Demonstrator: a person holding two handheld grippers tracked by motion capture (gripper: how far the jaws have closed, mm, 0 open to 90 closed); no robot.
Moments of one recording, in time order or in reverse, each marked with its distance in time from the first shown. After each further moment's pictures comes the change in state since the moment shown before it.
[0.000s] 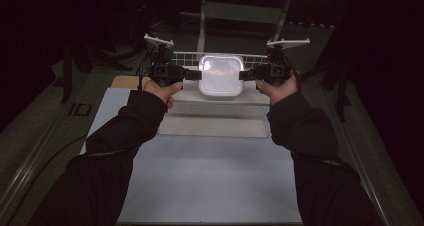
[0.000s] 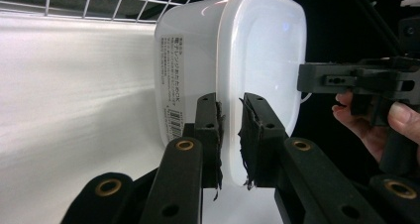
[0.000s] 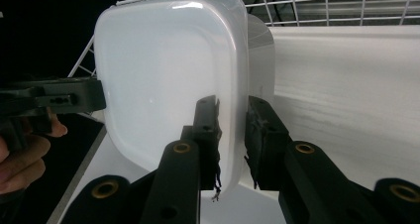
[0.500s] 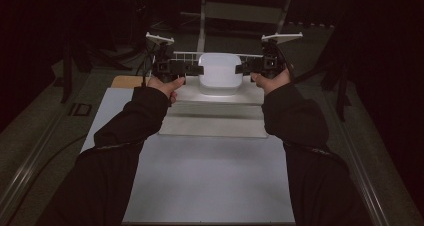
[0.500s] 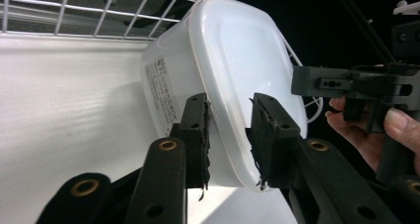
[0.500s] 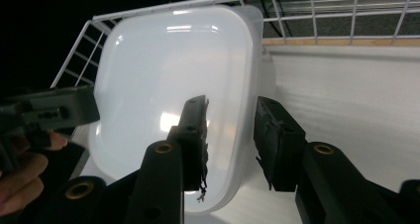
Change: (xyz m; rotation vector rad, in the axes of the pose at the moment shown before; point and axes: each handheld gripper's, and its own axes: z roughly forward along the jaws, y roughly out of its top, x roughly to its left) left arm 0.019 0.011 0.015 -0.028 -0.017 -0.038; right arm -0.005 0.020 0.021 0.007 -0.041 0.031
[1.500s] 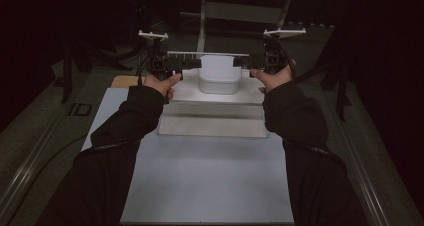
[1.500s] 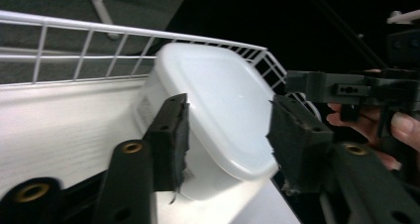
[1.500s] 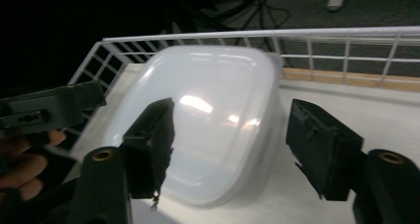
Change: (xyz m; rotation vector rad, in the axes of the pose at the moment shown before) left arm -0.004 0.001 -0.016 -0.109 -0.009 0.091; right arm 0.004 0.005 -0.008 -0.084 0.016 -0.064
